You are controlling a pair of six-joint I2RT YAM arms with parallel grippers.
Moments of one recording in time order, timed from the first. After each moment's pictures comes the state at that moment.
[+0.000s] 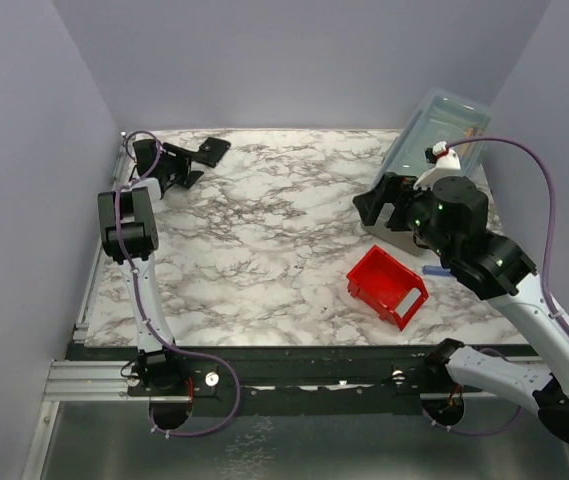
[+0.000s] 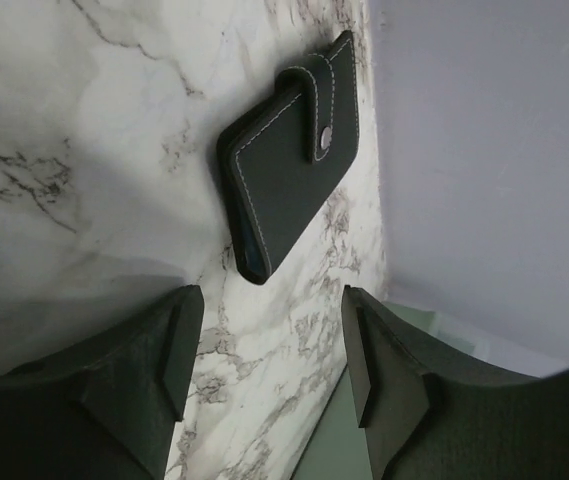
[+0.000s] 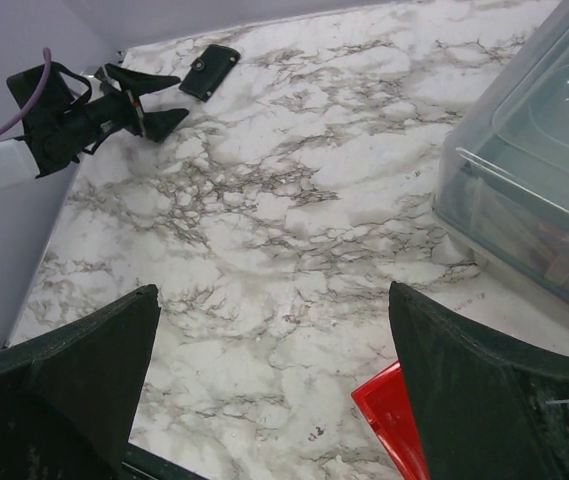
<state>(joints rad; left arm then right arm) 0.18 2.38 1.66 0.16 0.50 -1.19 0.66 0.96 1.23 -0.56 0.26 0.47</state>
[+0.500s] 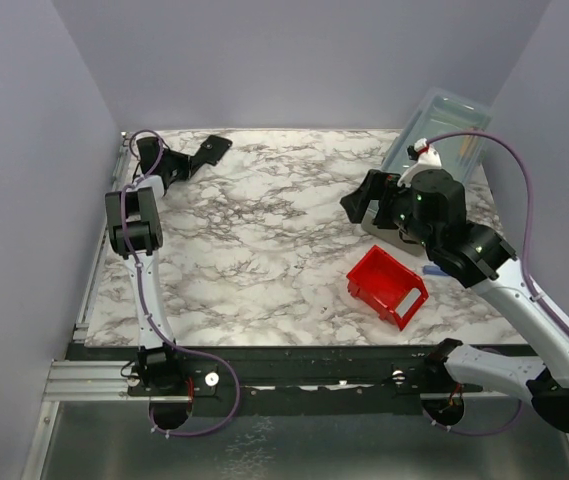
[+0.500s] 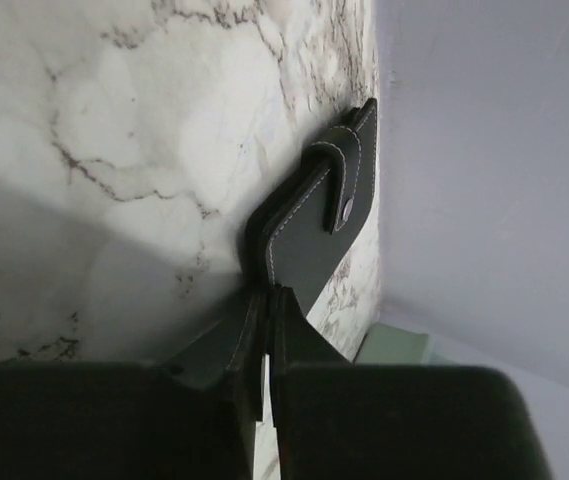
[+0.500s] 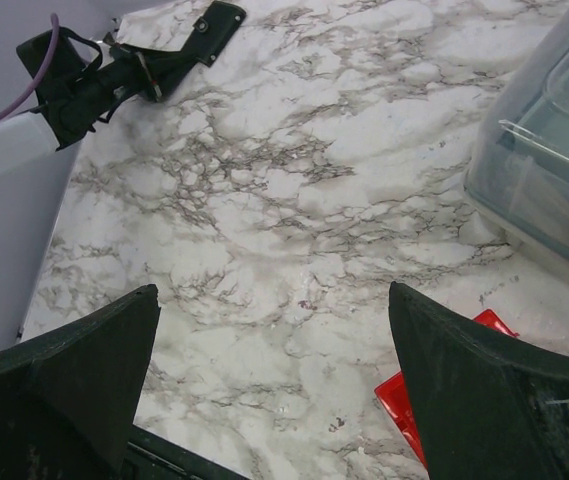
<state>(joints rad) 0.18 2.55 1.86 0.18 0.52 -1.25 0.66 1.05 1.23 -0.55 0.23 0.53</state>
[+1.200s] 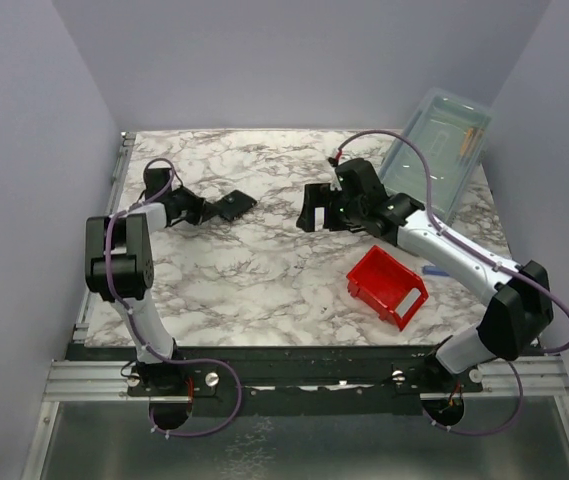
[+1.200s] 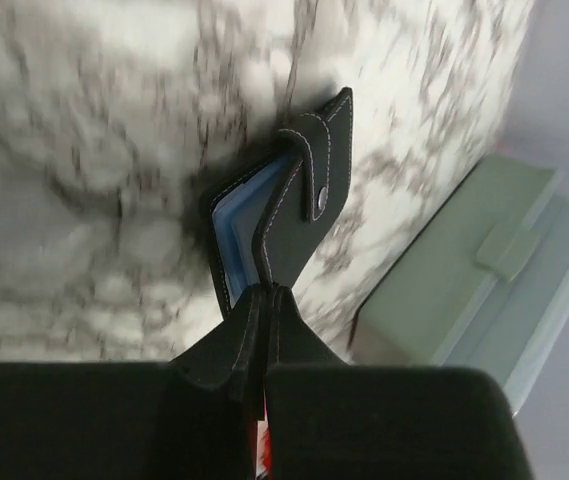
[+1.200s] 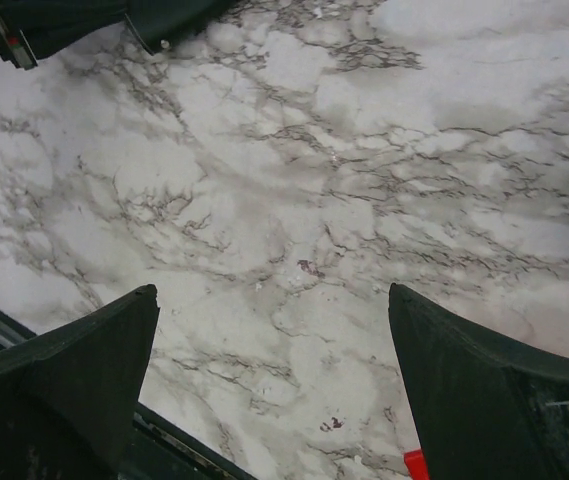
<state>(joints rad) 0.10 1.95 1.15 -0.01 0.56 -1.08 0.66 1.49 1.27 -0.49 0.01 0.48</state>
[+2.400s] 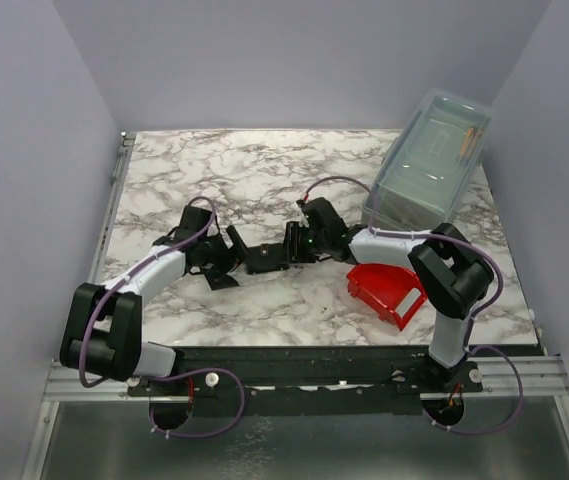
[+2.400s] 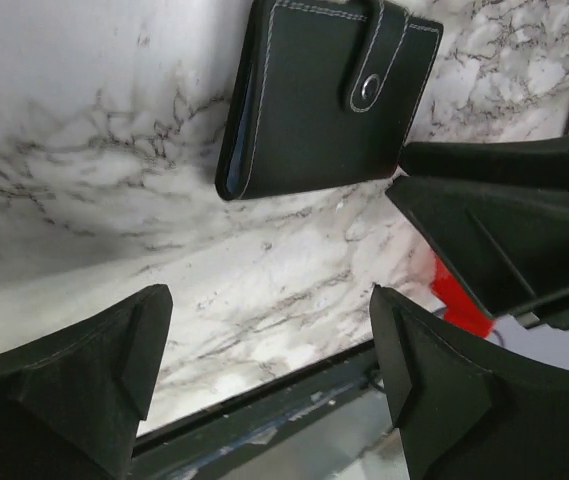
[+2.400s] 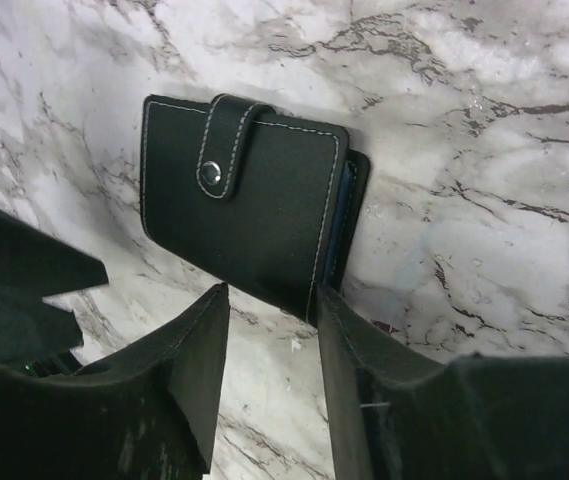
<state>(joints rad) -0.24 1.40 0.76 -0.42 0.44 -0.79 0.73 1.86 1.08 0.02 -0.26 0.65</state>
